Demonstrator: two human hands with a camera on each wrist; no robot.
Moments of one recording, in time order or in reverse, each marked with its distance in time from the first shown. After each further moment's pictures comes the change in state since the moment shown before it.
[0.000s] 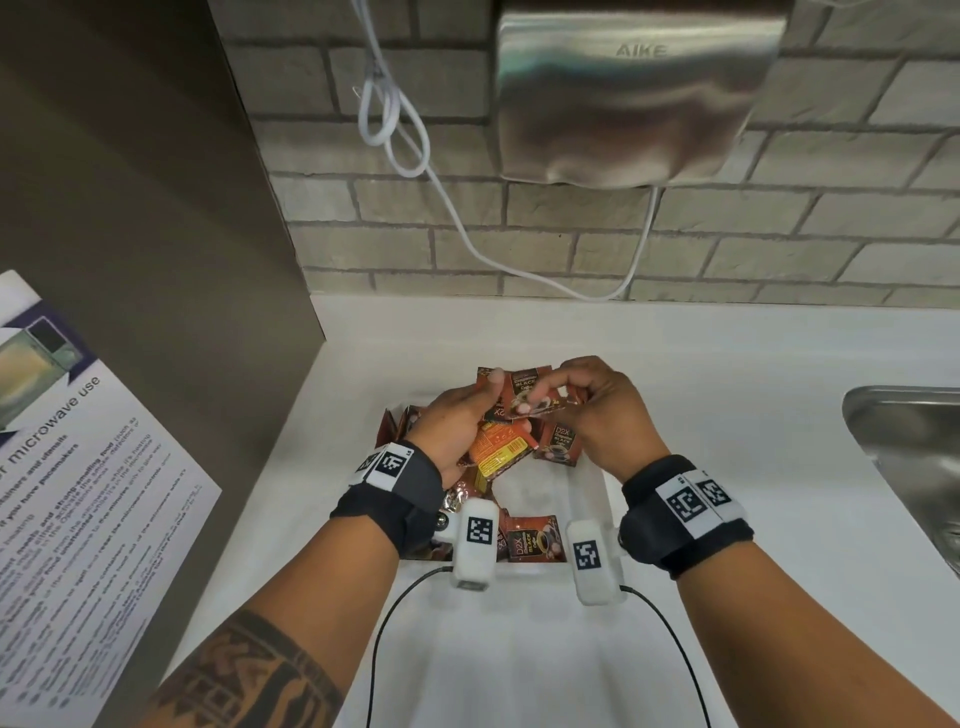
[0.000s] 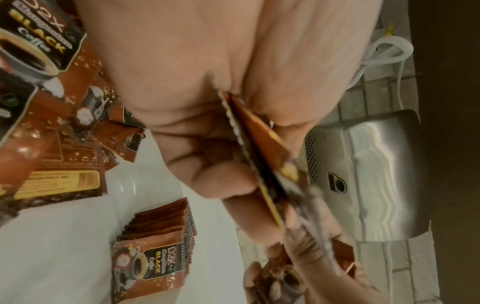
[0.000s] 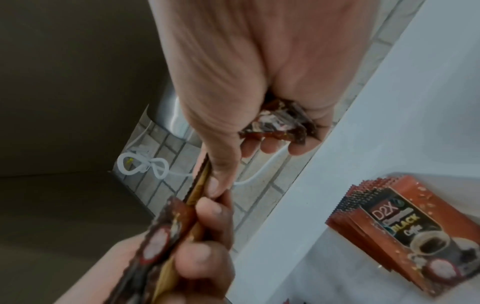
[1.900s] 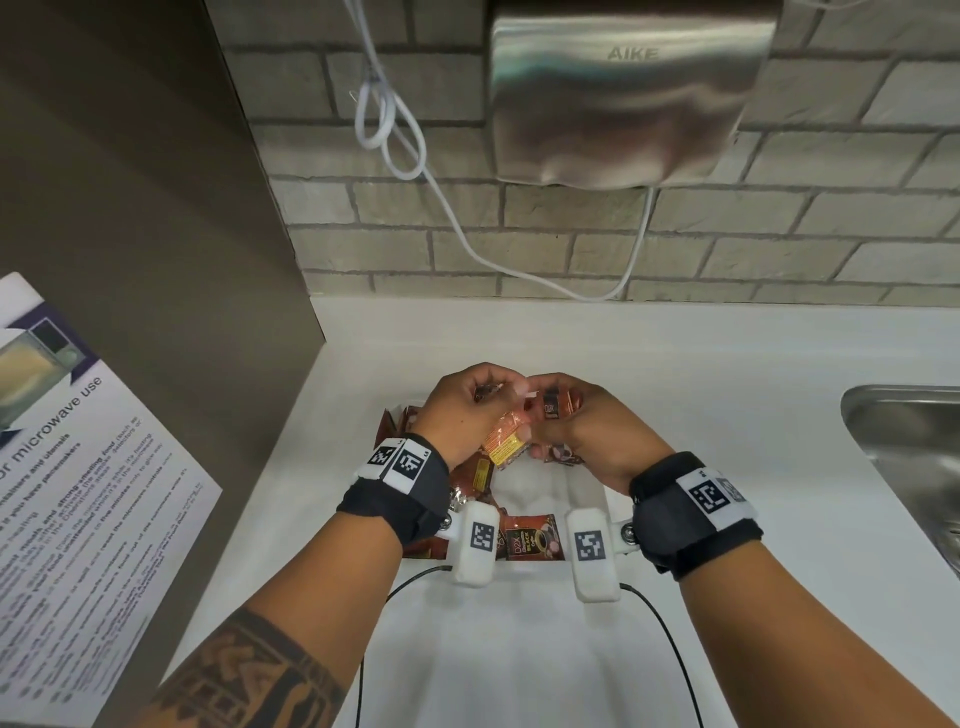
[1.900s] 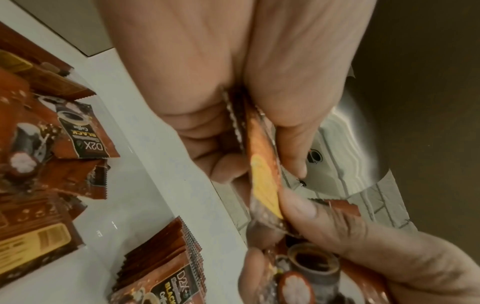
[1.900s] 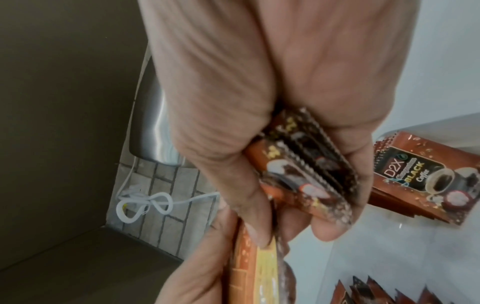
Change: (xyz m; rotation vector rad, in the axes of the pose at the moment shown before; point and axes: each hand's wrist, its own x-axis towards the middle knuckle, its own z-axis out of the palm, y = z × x) left_hand 0.008 0.002 0.003 0.314 0.067 0.297; right_hand -0.010 -0.009 -0.003 0.198 -0.258 0.322
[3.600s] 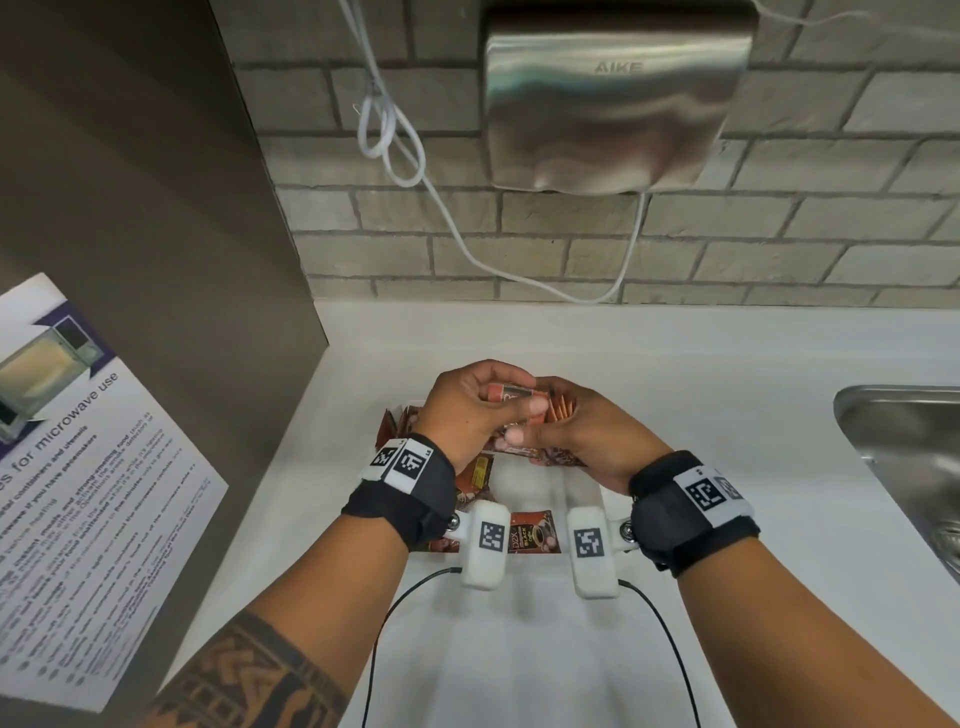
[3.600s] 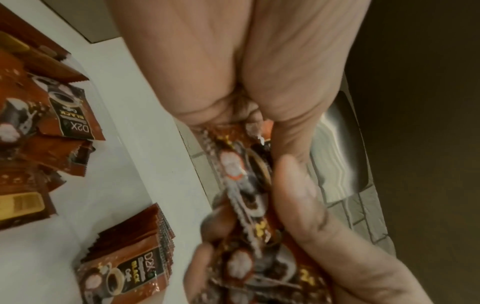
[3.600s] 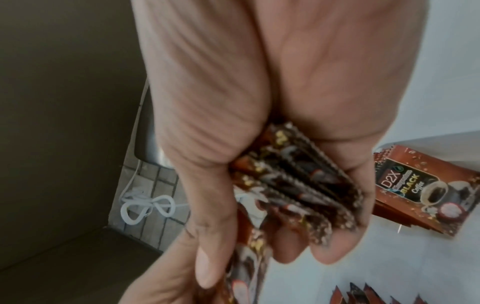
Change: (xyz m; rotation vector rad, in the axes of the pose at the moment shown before) left_hand -0.021 0.020 0.011 -0.223 -0.027 0.057; right_hand -0.014 -0.004 0.002 0.037 -0.098 -0.005
